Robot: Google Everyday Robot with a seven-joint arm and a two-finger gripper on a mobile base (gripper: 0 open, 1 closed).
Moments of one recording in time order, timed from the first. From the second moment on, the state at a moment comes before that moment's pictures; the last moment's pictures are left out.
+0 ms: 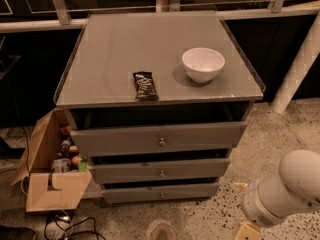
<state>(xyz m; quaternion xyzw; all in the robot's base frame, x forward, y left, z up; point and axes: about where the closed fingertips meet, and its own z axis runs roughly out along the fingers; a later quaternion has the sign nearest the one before) 0.334 -0.203 0.628 -0.54 0.82 0.14 0.13</state>
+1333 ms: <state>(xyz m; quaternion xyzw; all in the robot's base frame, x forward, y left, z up) 0.329 -0.188 0.541 -0.49 0.84 0.20 0.13</state>
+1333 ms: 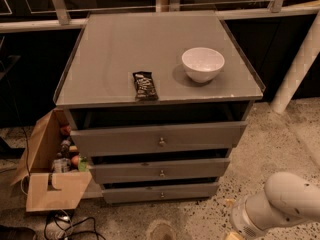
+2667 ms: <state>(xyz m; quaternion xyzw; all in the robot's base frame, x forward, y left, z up) 0.354 -0.147 0.492 -0.47 0.82 0.24 0.20</state>
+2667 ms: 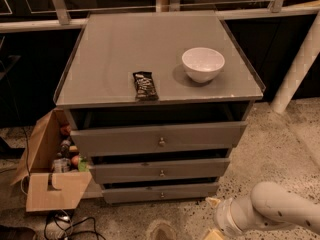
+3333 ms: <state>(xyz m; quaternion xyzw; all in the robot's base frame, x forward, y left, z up) 0.372 -0.126 0.480 -0.47 0.81 0.26 0.22</state>
